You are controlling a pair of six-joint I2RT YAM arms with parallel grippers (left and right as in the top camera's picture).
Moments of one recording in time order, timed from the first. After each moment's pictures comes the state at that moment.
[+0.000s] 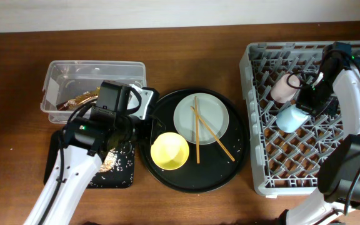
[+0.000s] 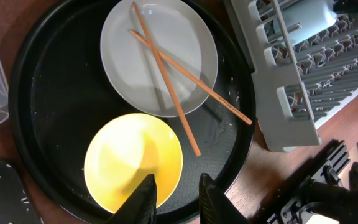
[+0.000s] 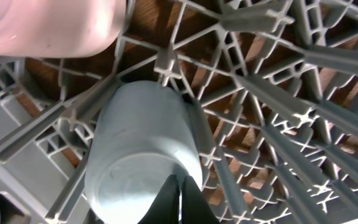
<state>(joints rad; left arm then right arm) -0.33 1.30 1.16 -0.87 0.45 -0.15 -0.29 1.87 1.58 -1.23 0.05 0.18</state>
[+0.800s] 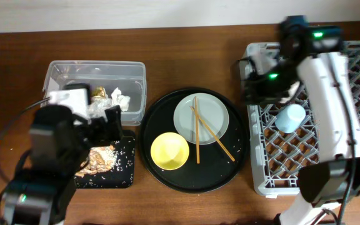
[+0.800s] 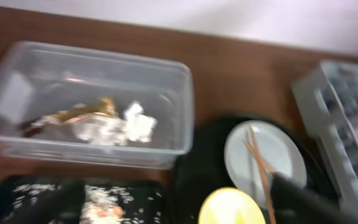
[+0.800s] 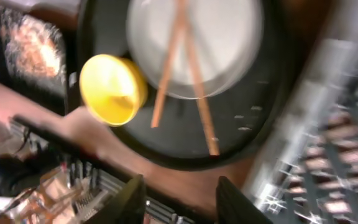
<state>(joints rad) -0.15 0.92 1.20 -0.88 -0.01 -0.25 0.12 1.86 1.99 -1.67 -0.44 -0.11</state>
